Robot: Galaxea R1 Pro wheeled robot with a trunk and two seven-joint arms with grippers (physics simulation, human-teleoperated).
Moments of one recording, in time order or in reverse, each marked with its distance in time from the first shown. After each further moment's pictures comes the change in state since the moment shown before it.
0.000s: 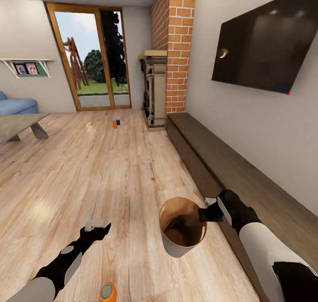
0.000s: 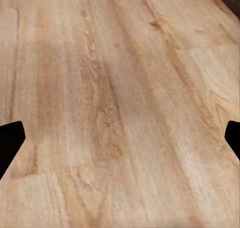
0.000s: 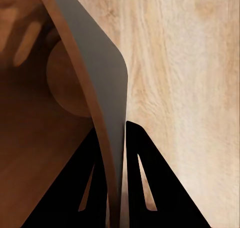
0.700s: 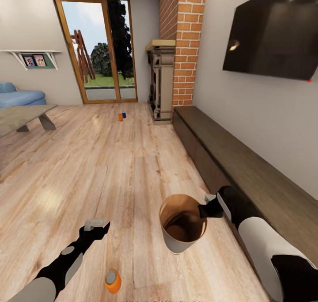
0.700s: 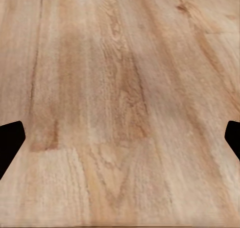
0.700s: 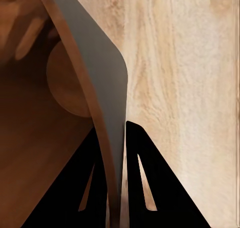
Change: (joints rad) left arm 0.002 -0.005 -0.002 0.001 -0.003 -0.024 0.044; right arm -0.041 -0.001 0.007 0.025 0.011 0.000 -0.005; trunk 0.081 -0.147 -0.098
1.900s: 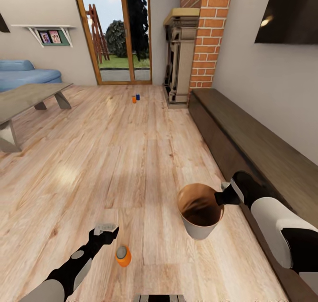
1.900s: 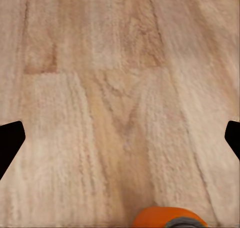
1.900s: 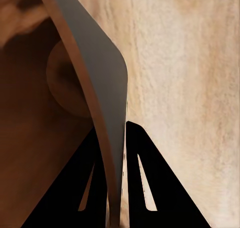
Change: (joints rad) left arm 0.000 -0.051 -0.074 0.050 -0.002 -0.043 0.006; right arm -0.172 -0.103 0.001 0.155 0.021 0.003 -0.069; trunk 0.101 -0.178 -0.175
